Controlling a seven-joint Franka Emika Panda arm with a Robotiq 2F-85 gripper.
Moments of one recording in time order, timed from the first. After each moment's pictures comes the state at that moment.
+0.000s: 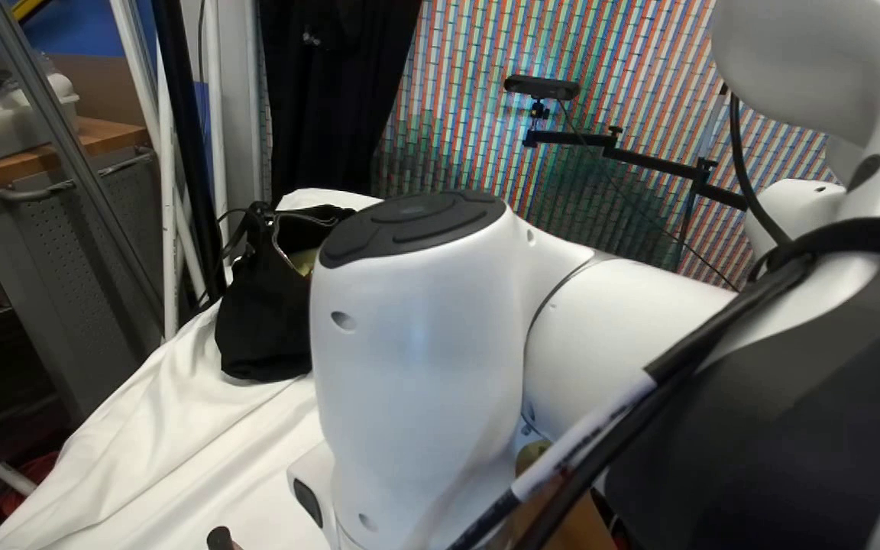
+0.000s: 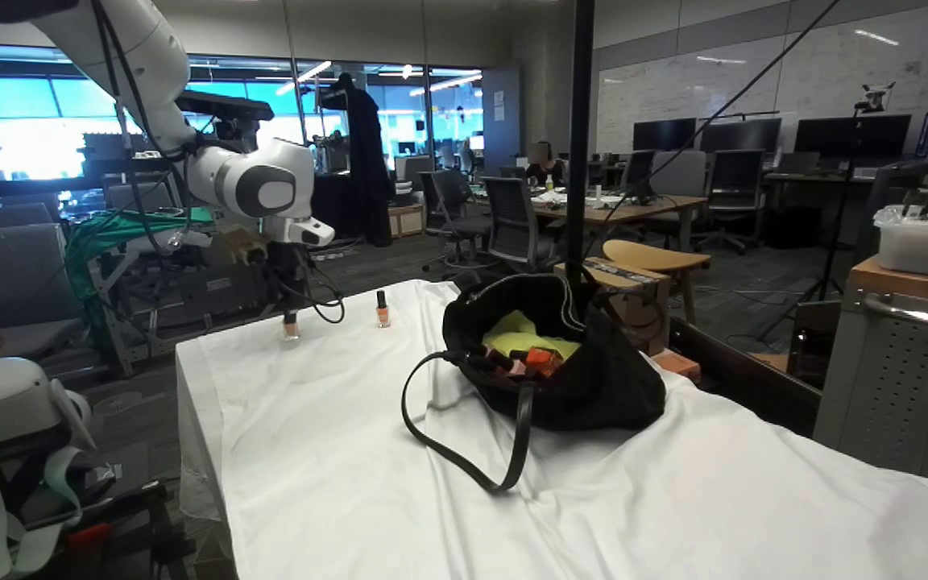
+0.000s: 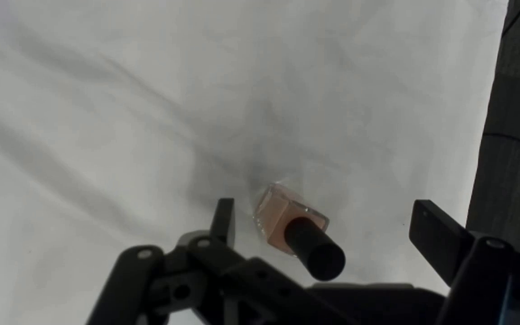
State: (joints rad) arm 0.43 0.46 0.28 -1.95 0.16 2.37 0.37
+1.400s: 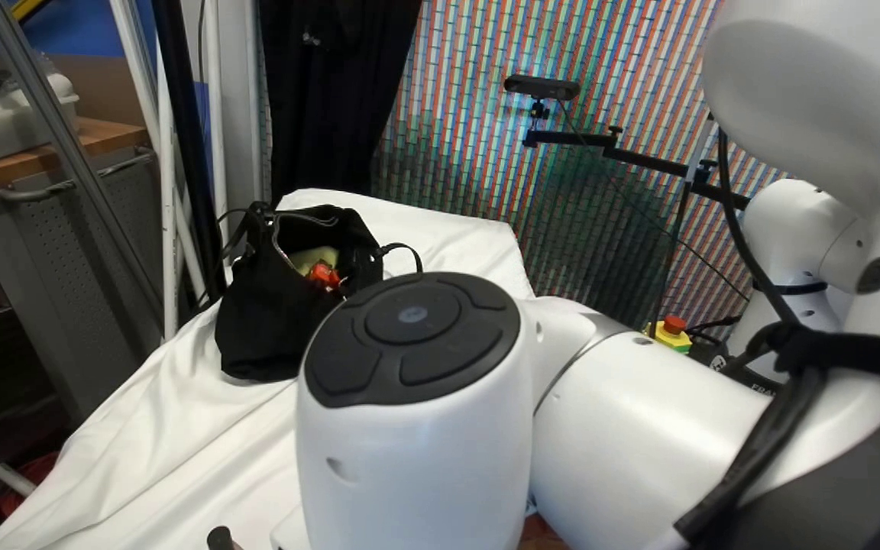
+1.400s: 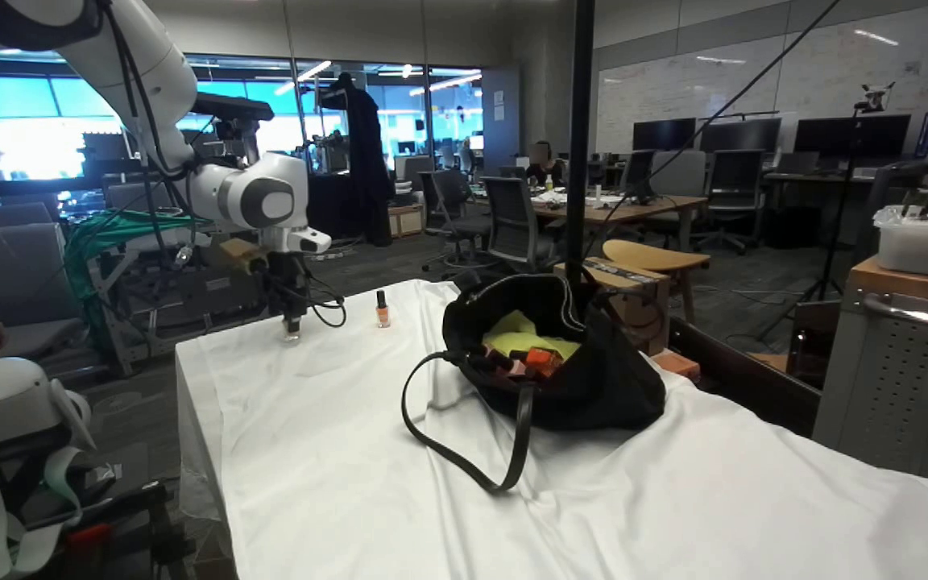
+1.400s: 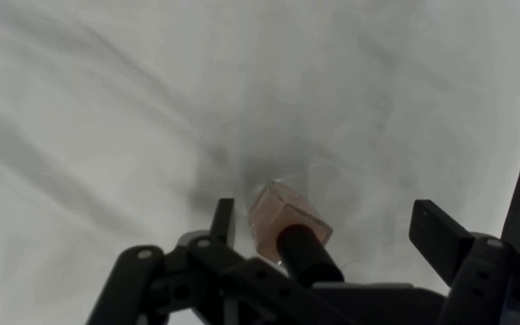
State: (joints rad) arm 0.50 0.53 0.24 -1.89 0.05 2.38 0.44
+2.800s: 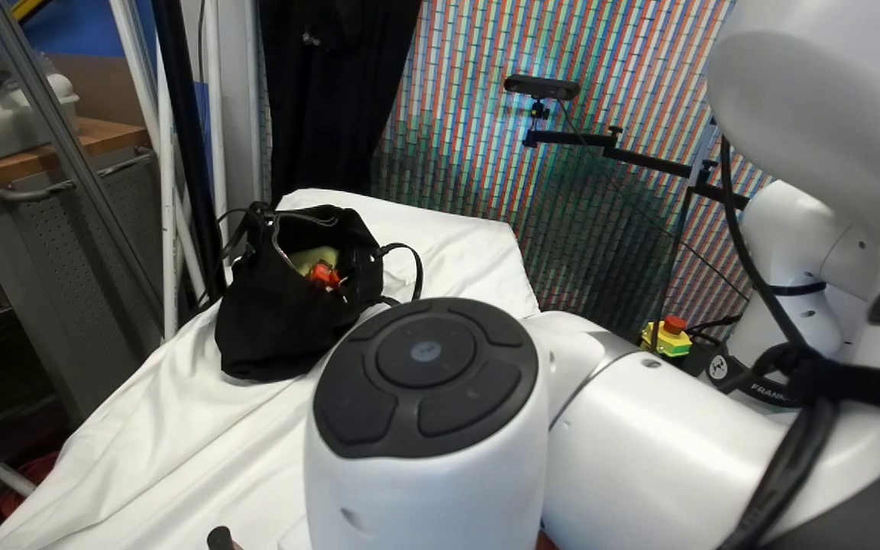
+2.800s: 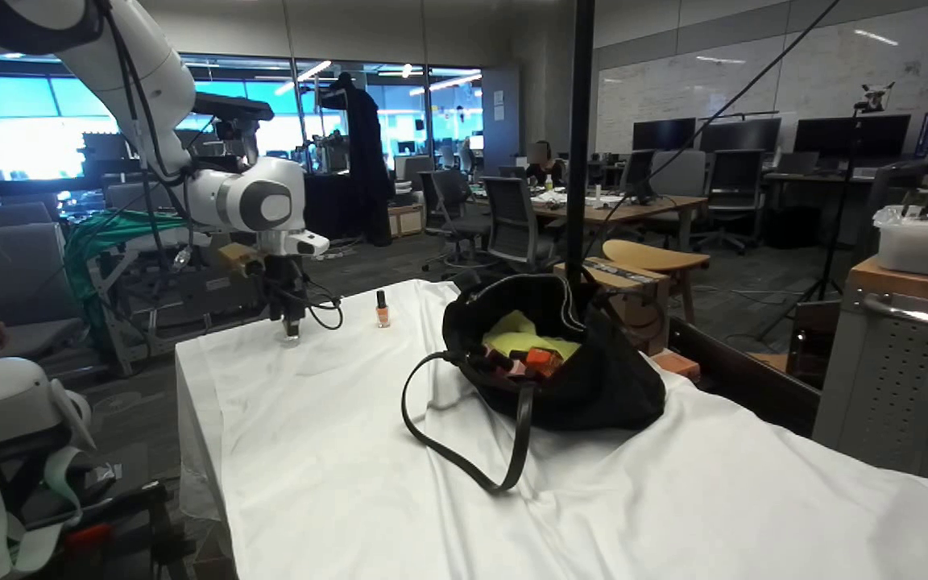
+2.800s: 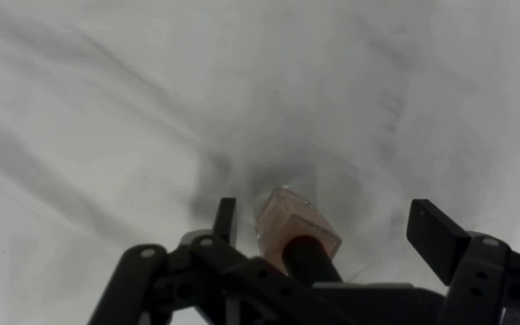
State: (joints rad) arm 0.53 0.54 0.21 -1.89 0.02 2.39 0.50
